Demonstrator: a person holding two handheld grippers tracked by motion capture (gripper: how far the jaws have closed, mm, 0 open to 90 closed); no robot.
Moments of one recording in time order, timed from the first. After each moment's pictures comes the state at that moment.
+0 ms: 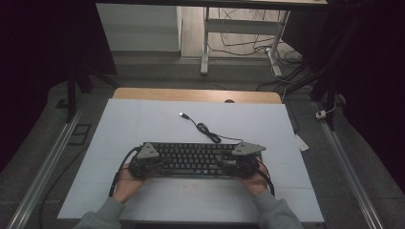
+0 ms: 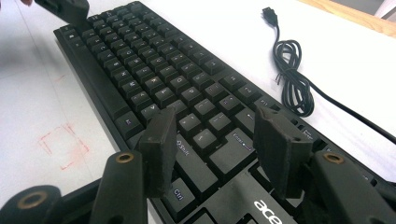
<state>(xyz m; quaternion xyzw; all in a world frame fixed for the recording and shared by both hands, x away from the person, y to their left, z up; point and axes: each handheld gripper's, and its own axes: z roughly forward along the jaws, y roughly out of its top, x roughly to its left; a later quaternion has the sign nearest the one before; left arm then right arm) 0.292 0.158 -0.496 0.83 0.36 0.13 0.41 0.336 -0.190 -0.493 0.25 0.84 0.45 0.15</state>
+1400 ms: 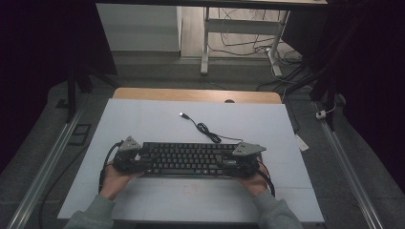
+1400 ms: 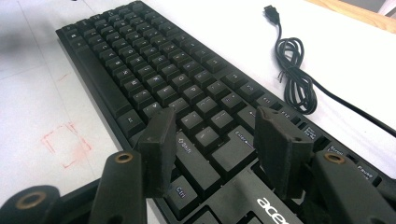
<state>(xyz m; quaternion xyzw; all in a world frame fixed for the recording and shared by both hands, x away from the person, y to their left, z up) 0.299 0.198 -0.497 0.79 0.43 0.14 0.41 0.335 -0.190 -0.494 0.25 0.84 0.45 0.15</state>
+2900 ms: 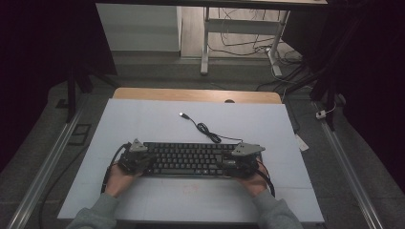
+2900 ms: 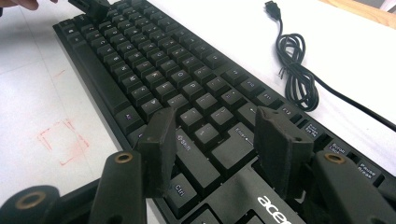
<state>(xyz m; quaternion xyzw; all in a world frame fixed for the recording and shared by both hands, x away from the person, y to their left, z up) 0.313 0.190 -0.522 0.82 0.43 0.14 0.34 0.336 -0.189 -0.496 0.25 0.85 0.44 0.15</state>
